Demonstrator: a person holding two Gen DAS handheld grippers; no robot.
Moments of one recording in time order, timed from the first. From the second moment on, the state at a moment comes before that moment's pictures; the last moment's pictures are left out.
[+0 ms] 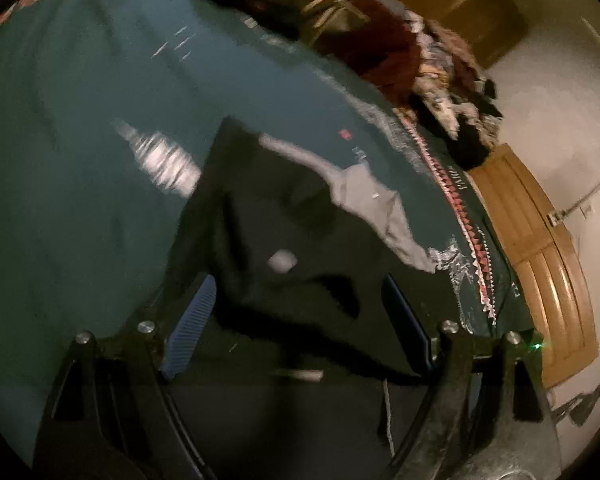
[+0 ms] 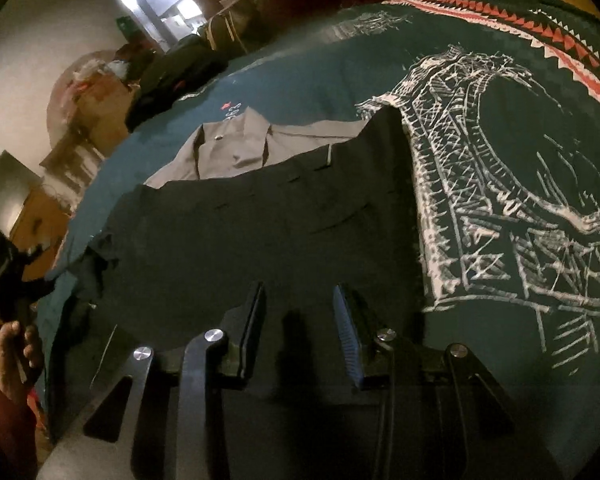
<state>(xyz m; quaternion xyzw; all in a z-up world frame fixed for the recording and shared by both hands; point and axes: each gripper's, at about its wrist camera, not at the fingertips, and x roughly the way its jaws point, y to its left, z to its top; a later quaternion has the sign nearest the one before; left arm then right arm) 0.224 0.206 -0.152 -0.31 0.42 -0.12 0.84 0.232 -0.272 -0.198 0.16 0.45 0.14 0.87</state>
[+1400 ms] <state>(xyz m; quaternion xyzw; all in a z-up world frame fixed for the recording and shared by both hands) 0.280 0.180 -0.174 -0.16 0.47 -0.18 0.85 0.247 -0.254 -0.196 0.04 0.42 0.19 0.89</state>
